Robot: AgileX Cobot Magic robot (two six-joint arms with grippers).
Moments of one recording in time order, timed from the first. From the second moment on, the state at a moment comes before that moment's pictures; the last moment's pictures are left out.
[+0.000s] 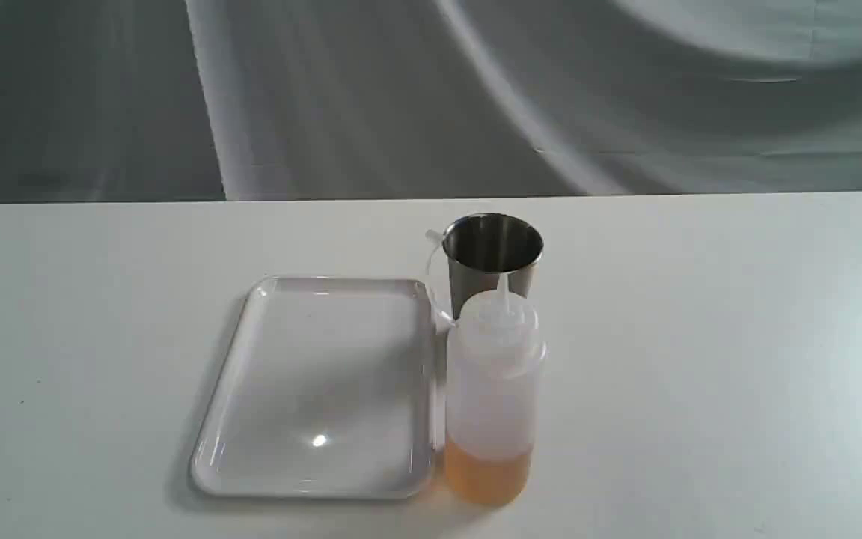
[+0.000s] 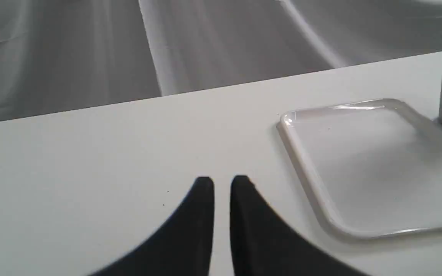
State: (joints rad) left arm -0.08 0.00 0.00 0.04 0.27 0.06; right arm -0.28 0.45 -0.59 1.17 0.51 -0.97
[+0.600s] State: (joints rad) left arm -0.08 0.00 0.00 0.04 0.27 0.06; right arm -0.28 0.78 -0.59 1.56 0.65 -1.36
